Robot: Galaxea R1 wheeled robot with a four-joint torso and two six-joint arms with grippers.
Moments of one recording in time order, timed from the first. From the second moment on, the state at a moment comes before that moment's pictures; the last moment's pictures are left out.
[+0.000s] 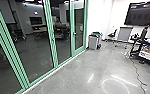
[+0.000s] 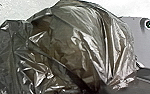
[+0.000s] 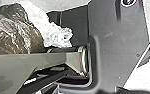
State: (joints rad) left arm 1.39 3.02 -2.79 -0.03 0.07 0.00; right arm -1.52 2.99 -2.59 -0.14 0.03 0.15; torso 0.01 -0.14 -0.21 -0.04
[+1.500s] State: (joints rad) left arm 1.39 3.02 -2.79 -0.03 0.07 0.00; right arm -1.52 2.99 -2.59 -0.14 0.03 0.15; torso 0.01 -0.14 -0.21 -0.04
